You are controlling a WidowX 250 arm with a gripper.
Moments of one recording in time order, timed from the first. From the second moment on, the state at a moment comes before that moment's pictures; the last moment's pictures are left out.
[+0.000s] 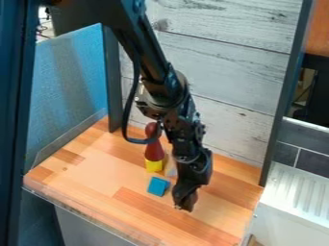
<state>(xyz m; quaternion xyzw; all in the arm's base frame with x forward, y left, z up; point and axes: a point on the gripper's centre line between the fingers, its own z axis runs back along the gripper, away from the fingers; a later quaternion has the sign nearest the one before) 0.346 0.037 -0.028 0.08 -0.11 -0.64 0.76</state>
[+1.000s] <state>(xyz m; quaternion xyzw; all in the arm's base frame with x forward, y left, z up) 0.352 0.035 -0.033 0.09 -0.10 -0.63 0.77</state>
